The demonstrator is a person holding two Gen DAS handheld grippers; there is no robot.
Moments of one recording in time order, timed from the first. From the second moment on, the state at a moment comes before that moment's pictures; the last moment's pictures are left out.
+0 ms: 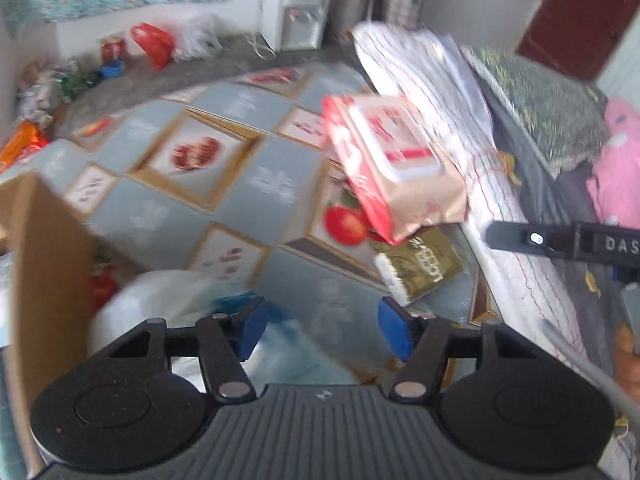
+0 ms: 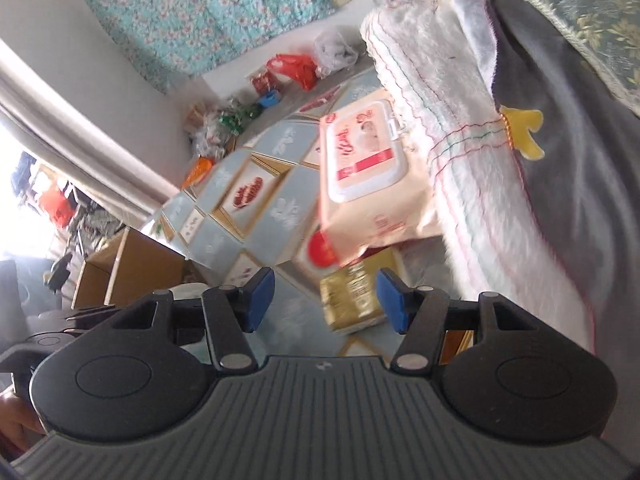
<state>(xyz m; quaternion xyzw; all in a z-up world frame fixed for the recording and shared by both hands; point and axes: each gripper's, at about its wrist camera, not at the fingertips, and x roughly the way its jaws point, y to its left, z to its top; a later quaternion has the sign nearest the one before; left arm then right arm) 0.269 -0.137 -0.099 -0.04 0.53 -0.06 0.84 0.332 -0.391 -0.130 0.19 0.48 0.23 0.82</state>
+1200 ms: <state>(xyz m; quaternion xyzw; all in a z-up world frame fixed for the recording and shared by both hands) 0.325 -0.226 -0.165 -0.01 0.60 -0.11 0.80 0.366 -0.358 -0.185 0.12 0.56 0.25 0.78</state>
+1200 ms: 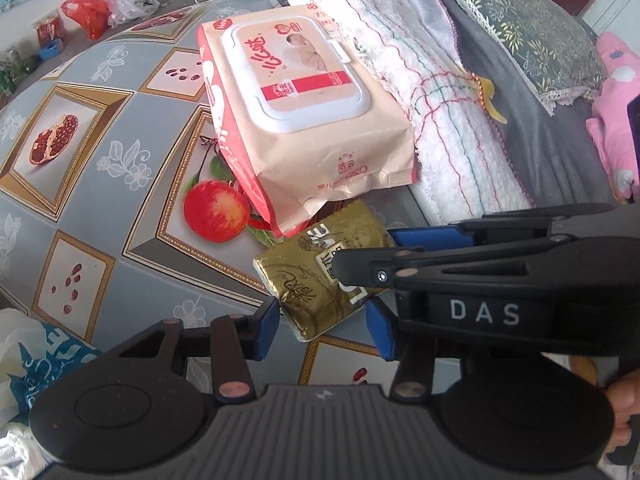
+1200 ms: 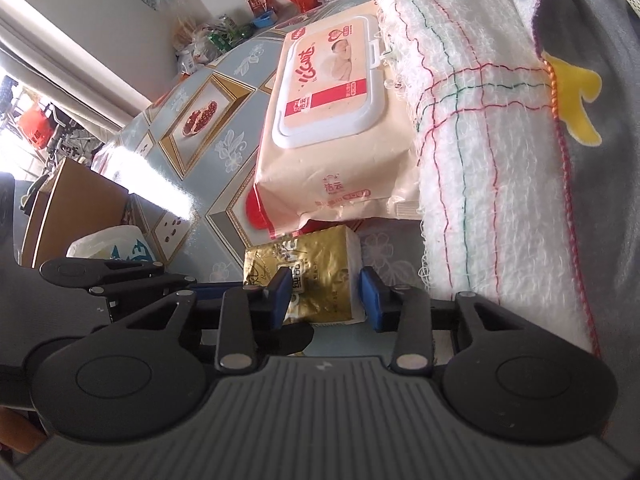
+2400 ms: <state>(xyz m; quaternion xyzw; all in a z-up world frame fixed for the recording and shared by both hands) 0.099 0.021 0.016 -0.11 0.52 0.01 0.85 0.192 -0.115 0.001 0.14 0.55 0.38 0.73</state>
